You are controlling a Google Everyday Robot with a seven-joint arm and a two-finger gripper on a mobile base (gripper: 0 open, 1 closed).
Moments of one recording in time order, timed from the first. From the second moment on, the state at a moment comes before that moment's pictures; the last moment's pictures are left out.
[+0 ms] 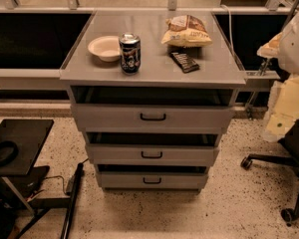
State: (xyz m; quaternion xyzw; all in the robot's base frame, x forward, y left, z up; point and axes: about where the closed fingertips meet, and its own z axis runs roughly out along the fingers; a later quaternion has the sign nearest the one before) arm 0.438 -0.217 0.976 -0.60 0.78 -0.03 0.16
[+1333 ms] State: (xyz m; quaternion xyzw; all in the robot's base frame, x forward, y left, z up) arm 0.400 -0.209 0.855 -0.63 0.74 0.08 0.22
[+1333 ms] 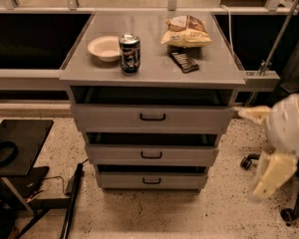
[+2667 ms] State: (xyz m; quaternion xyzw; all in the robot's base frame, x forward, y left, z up) arm 0.335 -0.181 0.535 -0.56 0.72 0.28 0.30
